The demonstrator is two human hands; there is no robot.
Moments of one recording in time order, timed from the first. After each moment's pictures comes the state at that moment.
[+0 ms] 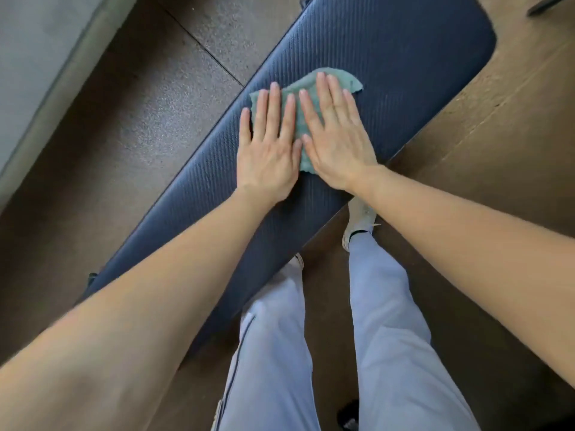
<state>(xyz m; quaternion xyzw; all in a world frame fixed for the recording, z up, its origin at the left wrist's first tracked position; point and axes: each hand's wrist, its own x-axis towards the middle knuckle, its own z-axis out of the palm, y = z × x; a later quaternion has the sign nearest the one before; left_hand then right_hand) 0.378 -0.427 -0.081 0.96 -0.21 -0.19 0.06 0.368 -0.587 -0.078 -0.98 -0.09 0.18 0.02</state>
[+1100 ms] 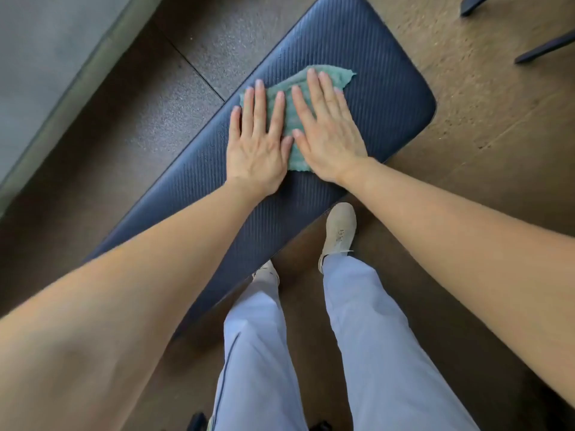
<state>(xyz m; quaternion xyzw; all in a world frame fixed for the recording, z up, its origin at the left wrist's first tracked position) 0.434 -0.524 -0.072 0.96 -0.15 -0.22 0.01 0.437 -0.685 -0.072 -0.97 -0.11 0.20 0.09</state>
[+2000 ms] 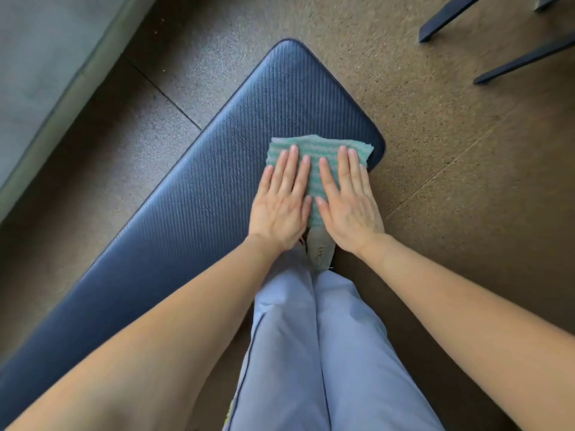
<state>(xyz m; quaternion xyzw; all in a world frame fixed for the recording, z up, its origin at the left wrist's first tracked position) 0.399 -0.608 -0.075 0.94 -0.24 -0.25 0.06 0.369 -0.775 -0.068 -0.96 -0.04 0.26 0.10</state>
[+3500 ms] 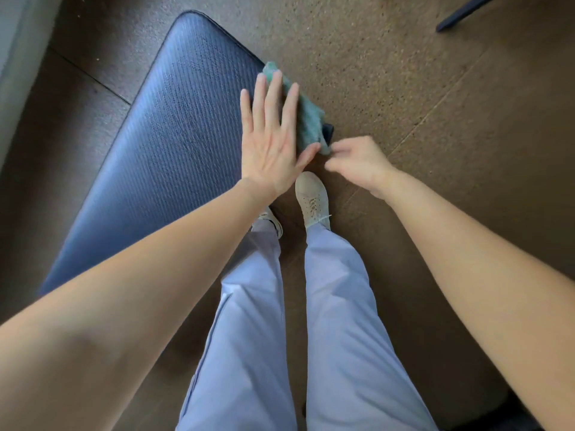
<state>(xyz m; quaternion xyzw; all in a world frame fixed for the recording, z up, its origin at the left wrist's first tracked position) 0.449 -0.725 -0.080 0.96 -0.26 -0.12 0.06 0.401 -0.897 -0.060 -0.74 0.33 0.41 0.43</state>
